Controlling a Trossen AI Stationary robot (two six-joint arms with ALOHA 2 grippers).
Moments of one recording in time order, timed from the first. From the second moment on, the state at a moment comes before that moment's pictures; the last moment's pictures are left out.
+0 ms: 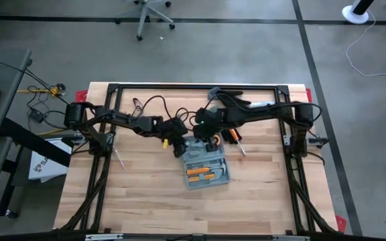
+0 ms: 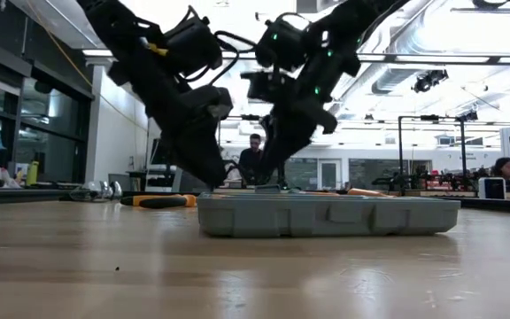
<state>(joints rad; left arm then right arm) 0.12 1.66 0.85 -0.10 0.07 -0.35 -0.15 1.91 1.28 -0.41 -0.13 -0.45</state>
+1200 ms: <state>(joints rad) 0.11 1.69 0.83 -0.11 0.07 -0.30 -0.16 2.02 1.29 -0.39 -0.15 -0.14</state>
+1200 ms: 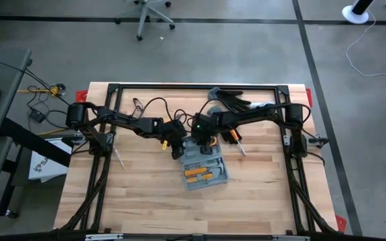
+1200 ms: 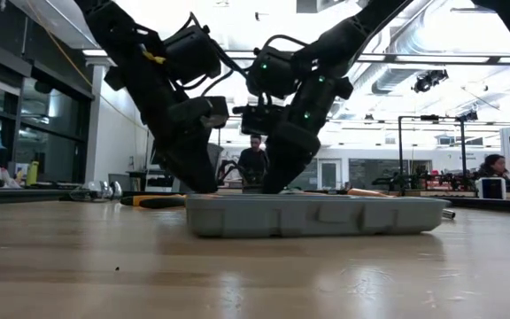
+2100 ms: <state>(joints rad) 0.11 1.69 0.83 -0.11 0.07 -0.29 -0.25 1.86 1.28 -0.64 -0.31 -0.05</state>
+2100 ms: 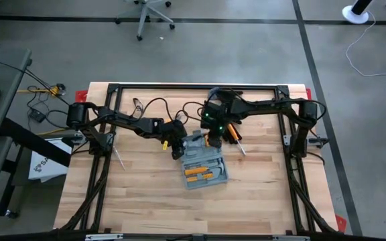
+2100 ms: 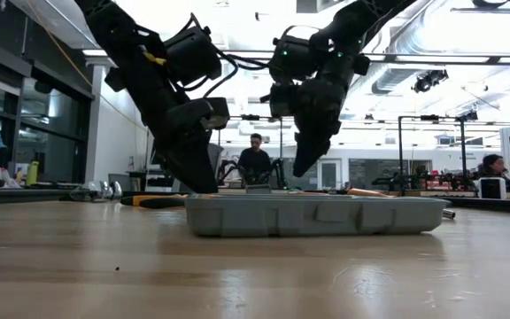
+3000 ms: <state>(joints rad) 0.11 1.69 0.83 -0.12 0.07 -0.30 -0.27 1.86 1.28 -0.54 -0.28 0.07</state>
